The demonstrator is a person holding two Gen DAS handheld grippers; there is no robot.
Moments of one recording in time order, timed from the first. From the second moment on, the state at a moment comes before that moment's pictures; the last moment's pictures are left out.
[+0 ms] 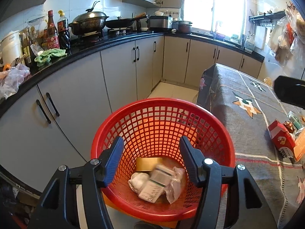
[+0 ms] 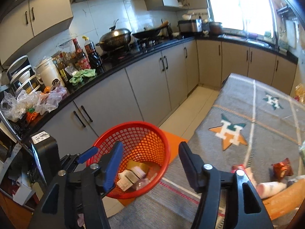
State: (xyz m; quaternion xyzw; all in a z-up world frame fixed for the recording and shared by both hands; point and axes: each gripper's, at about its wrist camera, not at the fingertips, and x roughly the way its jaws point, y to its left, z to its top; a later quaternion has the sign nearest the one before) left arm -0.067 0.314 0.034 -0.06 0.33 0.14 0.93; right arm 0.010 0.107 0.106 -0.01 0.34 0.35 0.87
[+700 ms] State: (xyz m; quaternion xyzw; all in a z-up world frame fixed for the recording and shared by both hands) left arm -0.076 0.198 0.065 0.00 0.32 0.05 0.95; right arm -0.063 -0.094 0.124 -0.02 0.25 0.13 0.96
